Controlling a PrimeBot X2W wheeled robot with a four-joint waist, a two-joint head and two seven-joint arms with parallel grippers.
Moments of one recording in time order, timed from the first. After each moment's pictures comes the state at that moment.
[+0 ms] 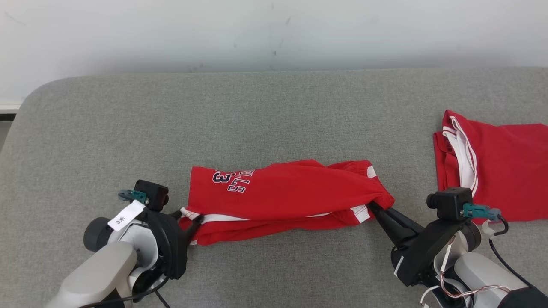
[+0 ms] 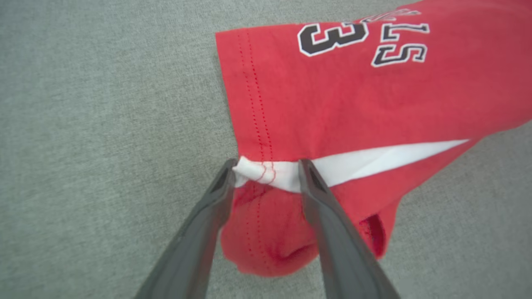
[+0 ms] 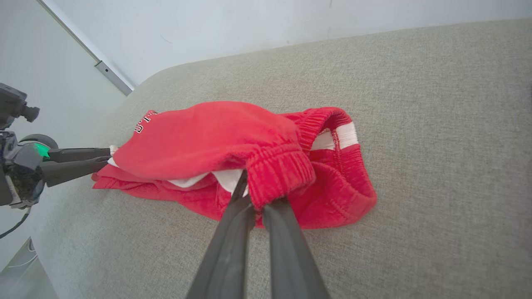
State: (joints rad) left arm -0.75 0.32 -1.09 0.83 -0.89 -0.12 0.07; right arm -0.40 -0.41 0.67 0.35 0.94 0.12 -0.07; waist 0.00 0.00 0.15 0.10
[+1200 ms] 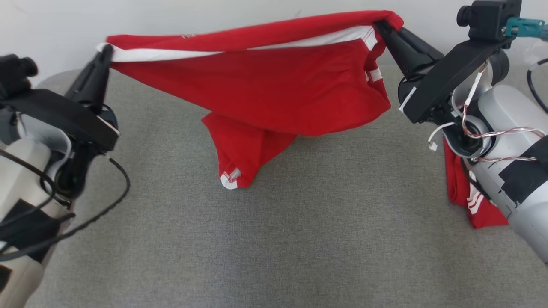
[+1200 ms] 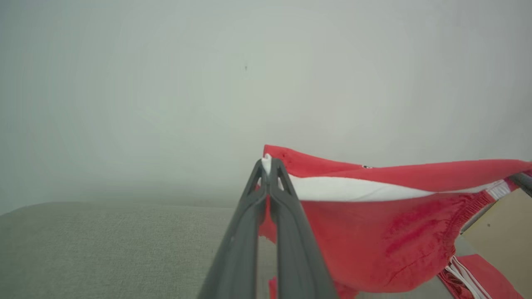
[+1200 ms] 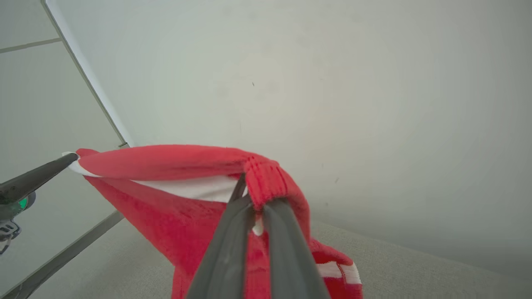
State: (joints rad) left arm -0.97 0.46 -0.78 0.63 -1.08 -0.12 -0.16; right arm -1.01 -0.37 0.70 0.52 1.03 0.13 0.00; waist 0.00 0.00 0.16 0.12
